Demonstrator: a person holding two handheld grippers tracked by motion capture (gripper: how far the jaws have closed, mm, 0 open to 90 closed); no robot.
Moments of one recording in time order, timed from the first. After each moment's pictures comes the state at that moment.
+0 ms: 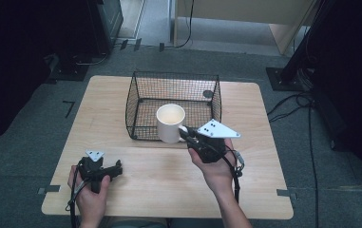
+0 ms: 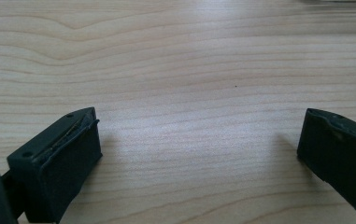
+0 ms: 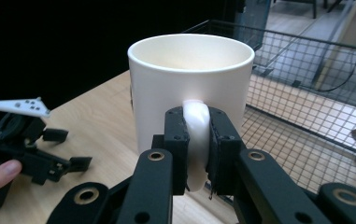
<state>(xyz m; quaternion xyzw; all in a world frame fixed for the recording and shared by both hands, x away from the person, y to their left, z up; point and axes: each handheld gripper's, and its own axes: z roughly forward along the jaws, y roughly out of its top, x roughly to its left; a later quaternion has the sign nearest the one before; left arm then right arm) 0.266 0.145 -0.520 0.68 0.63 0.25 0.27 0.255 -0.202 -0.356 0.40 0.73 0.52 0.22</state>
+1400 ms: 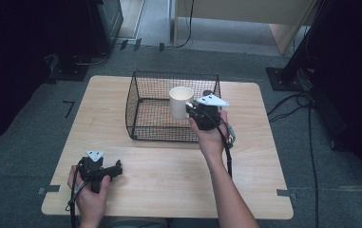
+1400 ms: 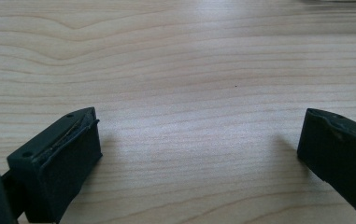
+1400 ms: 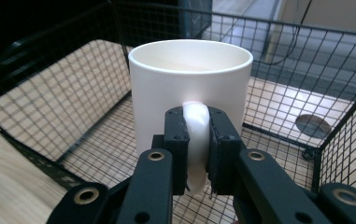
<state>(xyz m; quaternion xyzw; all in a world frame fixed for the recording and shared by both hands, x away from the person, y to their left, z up) 0.266 0.145 -0.520 0.69 0.63 0.25 0.27 0.359 -0.207 -0.386 0.48 0.70 0.46 0.25</state>
